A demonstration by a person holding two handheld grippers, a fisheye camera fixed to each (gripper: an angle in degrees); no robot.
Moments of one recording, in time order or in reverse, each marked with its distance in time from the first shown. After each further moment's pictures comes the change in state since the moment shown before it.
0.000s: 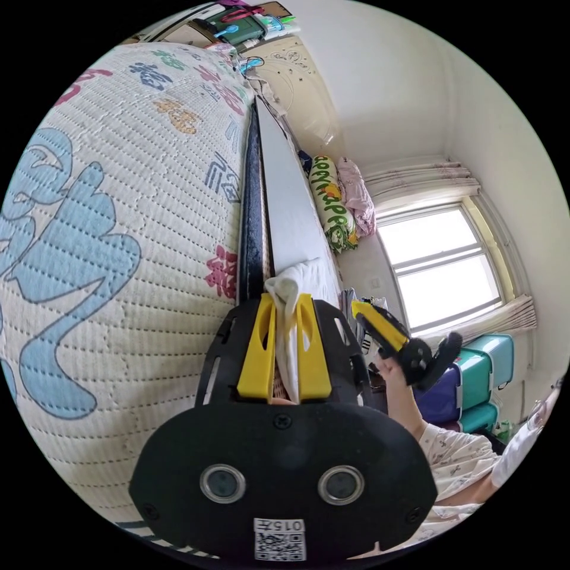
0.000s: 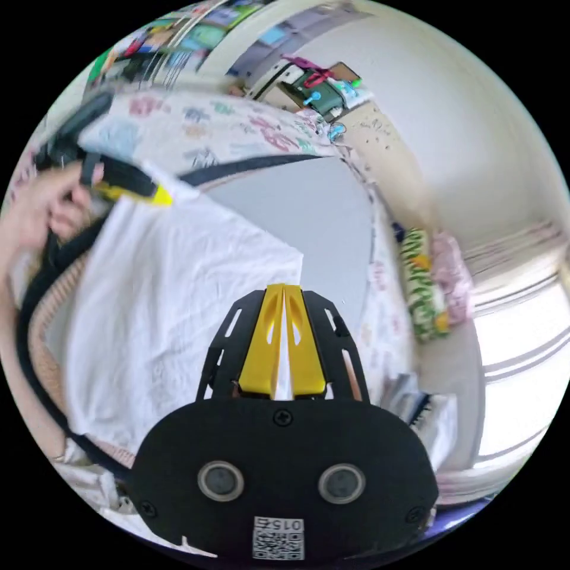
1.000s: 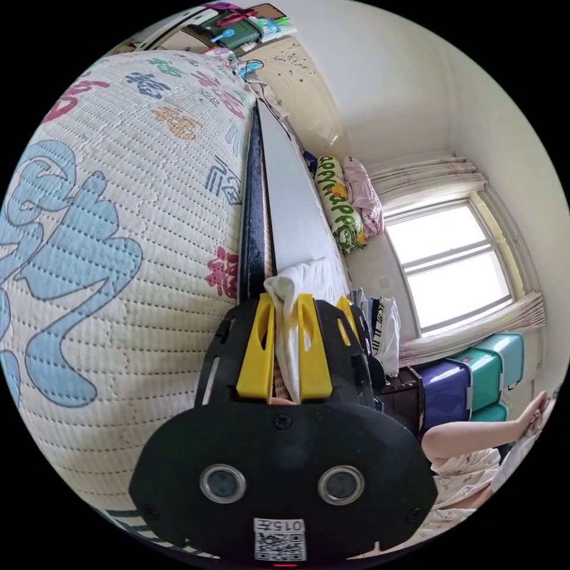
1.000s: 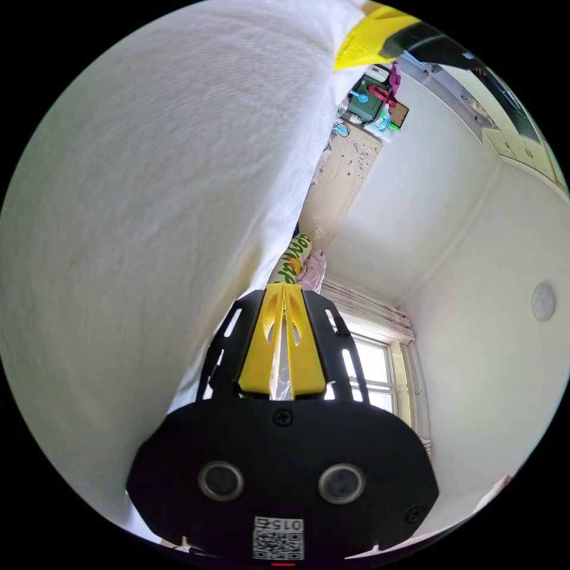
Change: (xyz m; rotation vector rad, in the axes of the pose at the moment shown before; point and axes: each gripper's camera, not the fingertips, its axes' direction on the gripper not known) left arm 0.205 -0.026 -0.033 0.002 -0.057 0.004; right arm 0.095 0.635 0.465 -0.266 0.847 -0.520
